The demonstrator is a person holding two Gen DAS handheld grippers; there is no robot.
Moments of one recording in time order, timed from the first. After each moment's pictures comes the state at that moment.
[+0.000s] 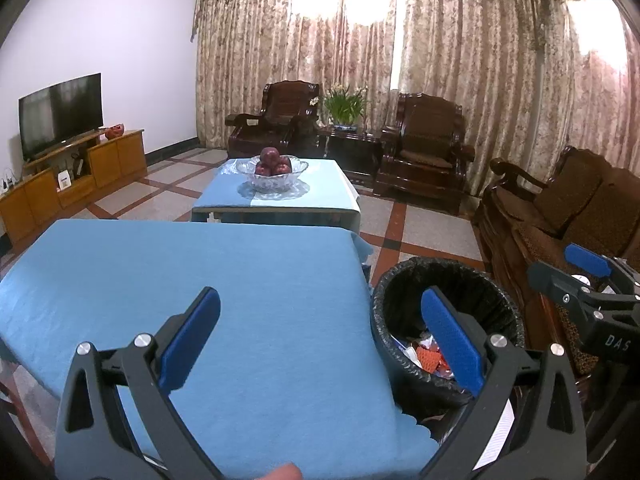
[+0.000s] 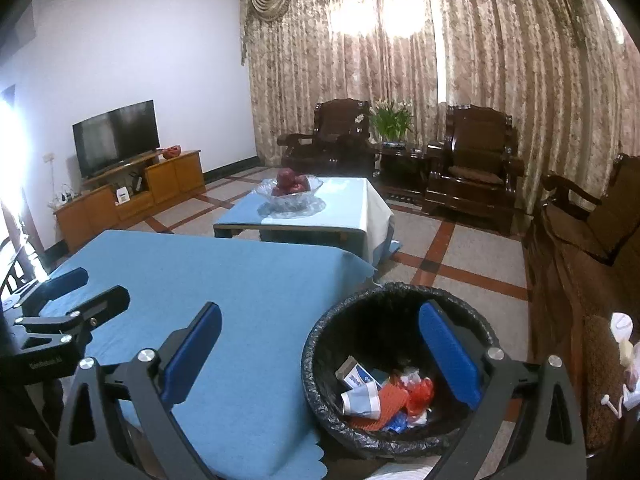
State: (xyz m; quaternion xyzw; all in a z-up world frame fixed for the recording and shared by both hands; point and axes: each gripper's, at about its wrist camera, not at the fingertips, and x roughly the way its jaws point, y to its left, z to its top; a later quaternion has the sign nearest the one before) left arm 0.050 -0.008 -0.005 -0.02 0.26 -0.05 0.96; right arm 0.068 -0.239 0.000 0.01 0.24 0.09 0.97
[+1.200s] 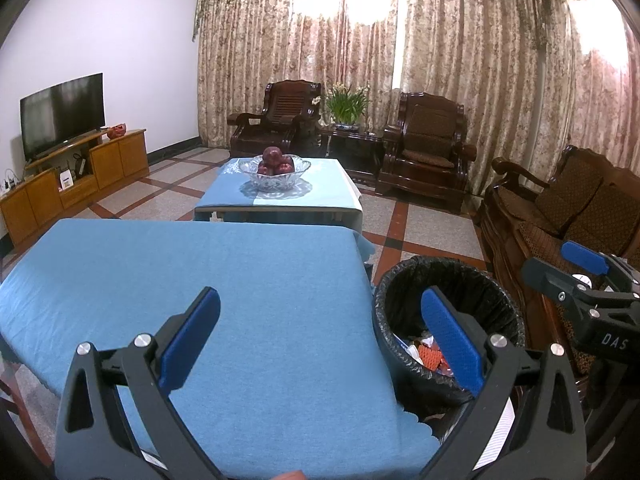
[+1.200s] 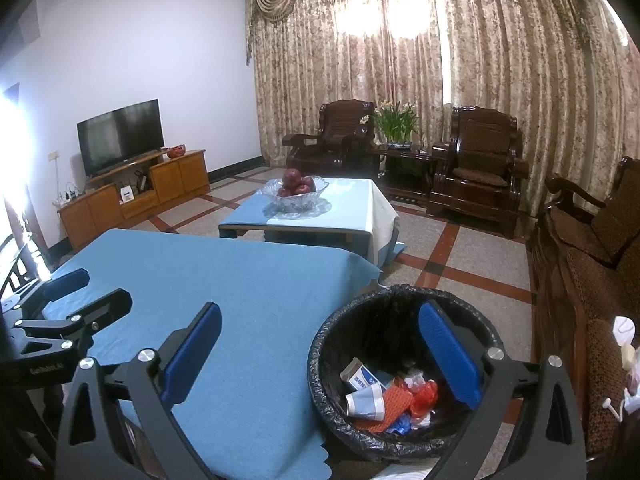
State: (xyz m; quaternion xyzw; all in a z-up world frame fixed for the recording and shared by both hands) left arm 0.047 -0.004 -0.003 -0.02 0.26 -0.05 0.96; right arm 0.071 -0.228 0.000 0.01 0.25 0.10 0.96
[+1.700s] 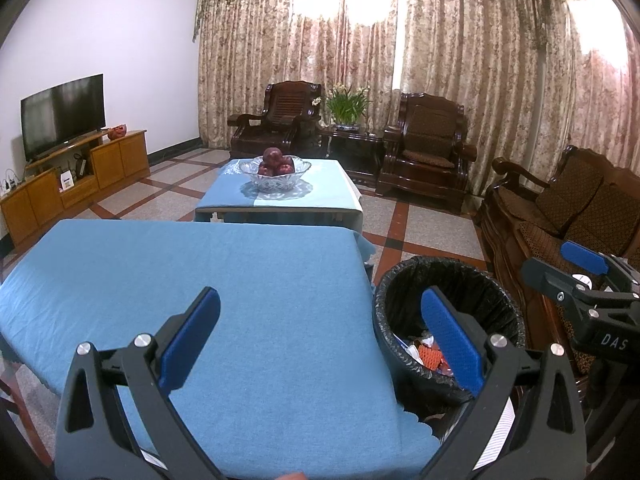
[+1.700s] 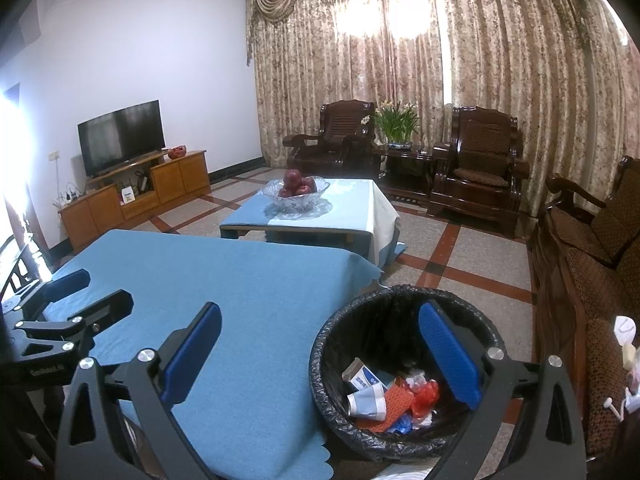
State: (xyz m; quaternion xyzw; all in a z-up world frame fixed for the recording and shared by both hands) left arm 0.047 -0.004 -0.003 -0.02 0.26 -0.05 0.96; right arm 0.072 -0.227 0.000 0.01 0.25 0.10 0.96
